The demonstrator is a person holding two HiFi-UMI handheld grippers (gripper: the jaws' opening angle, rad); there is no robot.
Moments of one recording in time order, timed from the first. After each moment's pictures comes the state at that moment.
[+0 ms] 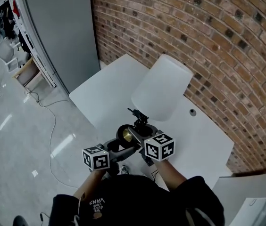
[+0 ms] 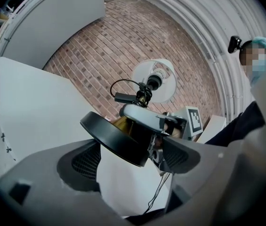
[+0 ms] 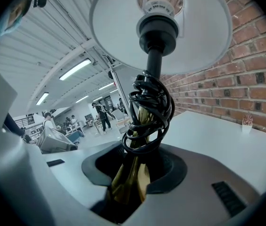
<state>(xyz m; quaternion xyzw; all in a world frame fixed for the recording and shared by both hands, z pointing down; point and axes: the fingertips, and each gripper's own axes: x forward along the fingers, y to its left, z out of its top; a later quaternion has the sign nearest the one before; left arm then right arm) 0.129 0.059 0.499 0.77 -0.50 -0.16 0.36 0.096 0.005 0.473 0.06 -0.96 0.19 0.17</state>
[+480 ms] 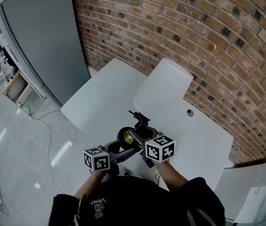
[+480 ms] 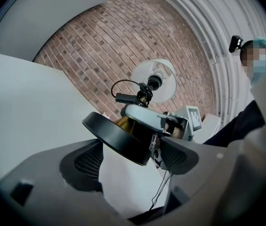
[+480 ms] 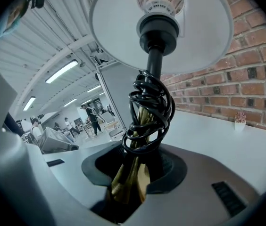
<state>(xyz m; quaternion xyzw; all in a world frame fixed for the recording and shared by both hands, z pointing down) 0.098 0.012 0.514 0.80 -0.44 -0.14 0.39 0.074 -0.047 0.488 0.13 -0.95 0.22 0.17</state>
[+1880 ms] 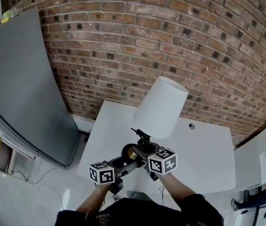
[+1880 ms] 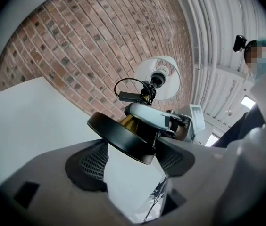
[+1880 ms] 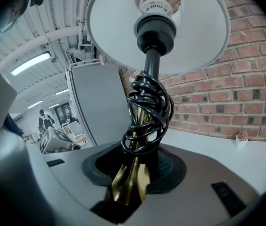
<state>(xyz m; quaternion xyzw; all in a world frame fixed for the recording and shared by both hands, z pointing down) -0.103 -0.065 0.496 0.88 -0.26 -0.09 0.38 -0.100 -0.123 0.456 0.32 -0.92 0.19 0.15</state>
